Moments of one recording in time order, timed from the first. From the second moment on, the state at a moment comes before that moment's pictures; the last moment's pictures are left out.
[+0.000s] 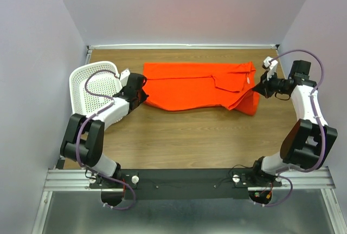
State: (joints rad) left arm -0.33 1.51 0.86 -0.13 -0.28 -0.81; right arm -0.34 1.47 1.16 -0.70 -0.88 -0.89
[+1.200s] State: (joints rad) left arm -0.28 1.83 1.15 -0.17 -0.30 -0.75; right arm -0.35 1.69 1.23 -0.40 -0.75 -0.61
